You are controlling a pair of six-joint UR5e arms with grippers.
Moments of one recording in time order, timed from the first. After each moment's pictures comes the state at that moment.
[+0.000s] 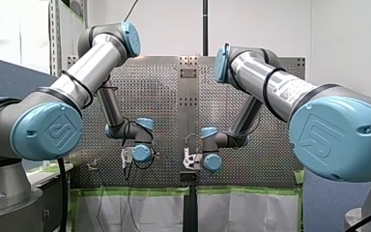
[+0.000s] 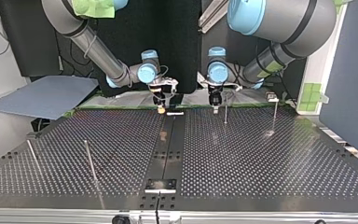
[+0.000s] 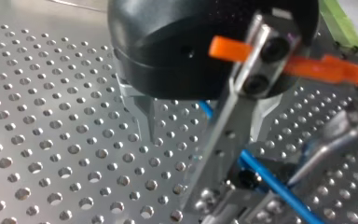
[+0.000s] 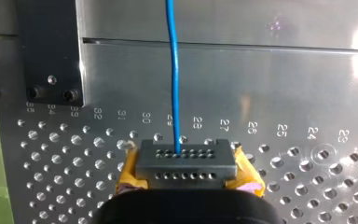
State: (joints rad) left arm -0.28 -2.38 -1.77 -2.32 -1.86 -1.67; right arm 2.21 -0.47 1.24 -0.61 1.67 1.57
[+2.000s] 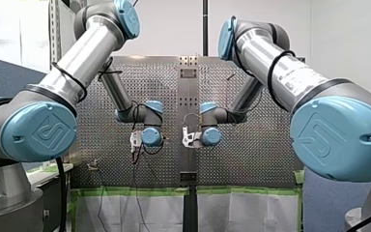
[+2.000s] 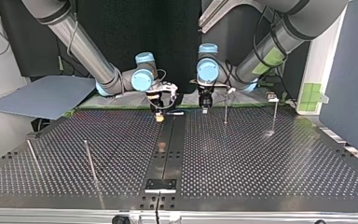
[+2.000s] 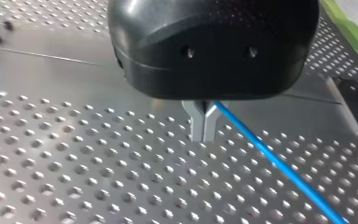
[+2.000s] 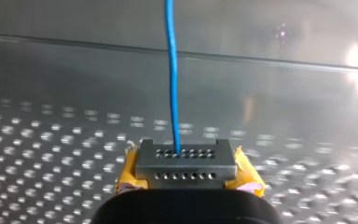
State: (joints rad) left arm -0.38 -2.23 -1.76 -2.46 -1.91 -1.65; right arm 2.22 -0.66 1.26 -0.40 1.66 1.54
